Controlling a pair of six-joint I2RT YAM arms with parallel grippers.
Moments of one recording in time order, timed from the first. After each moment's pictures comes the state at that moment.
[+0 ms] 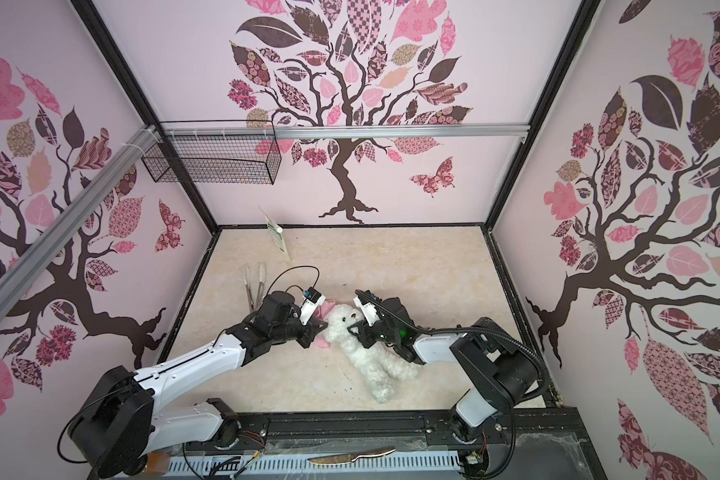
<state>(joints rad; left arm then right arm) -0.62 1.25 0.62 -0.09 0.32 -0.05 0.67 1.57 0.51 0.55 -0.40 0.30</state>
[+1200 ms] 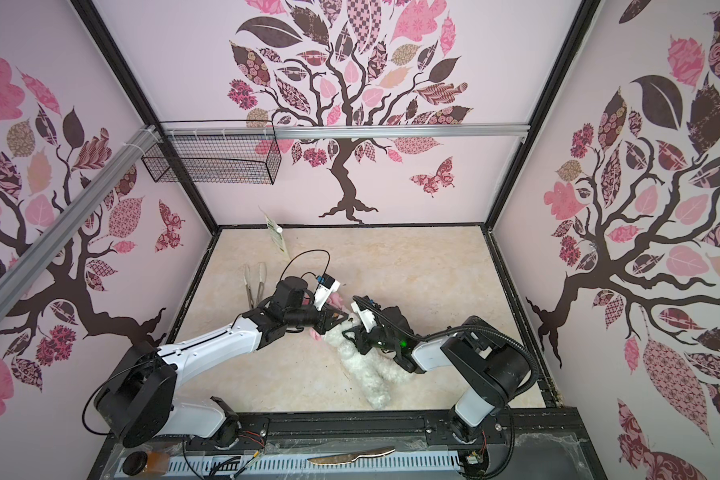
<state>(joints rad) -0.64 1.42 0.78 0.03 0.52 -0.28 0.73 1.62 0.42 0.84 -0.42 0.39</state>
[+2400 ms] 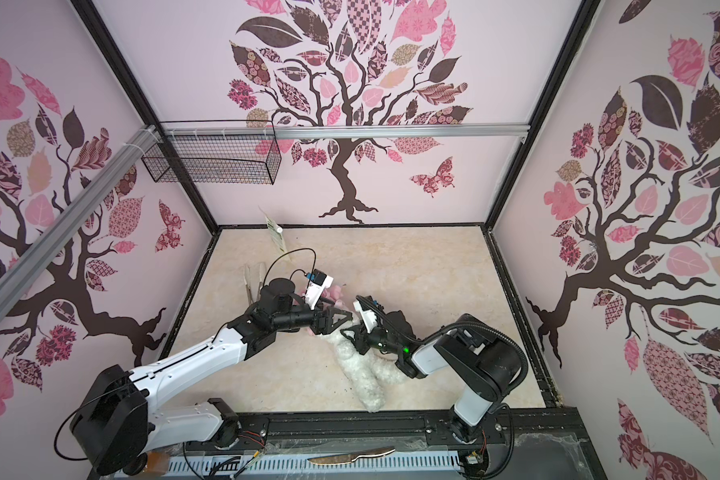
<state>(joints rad) -0.66 1.25 0.74 0.07 0.50 -0.31 0.74 1.66 0.37 1.06 -0.41 0.44</state>
